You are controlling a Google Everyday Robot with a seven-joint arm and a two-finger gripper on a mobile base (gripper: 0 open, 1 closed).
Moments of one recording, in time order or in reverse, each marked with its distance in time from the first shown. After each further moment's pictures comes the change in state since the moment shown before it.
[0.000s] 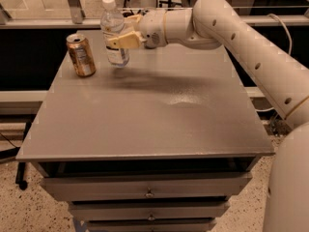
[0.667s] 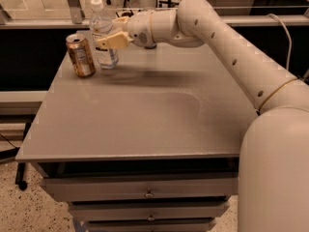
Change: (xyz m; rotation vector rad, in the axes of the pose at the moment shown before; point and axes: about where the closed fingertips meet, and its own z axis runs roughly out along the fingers) arm 0.006 -0.006 0.043 -0.062 -0.010 0.028
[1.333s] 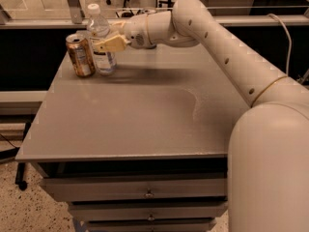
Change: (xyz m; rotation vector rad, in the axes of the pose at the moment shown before) arm 0.015 0.001 0.015 -0.045 0.036 0.049
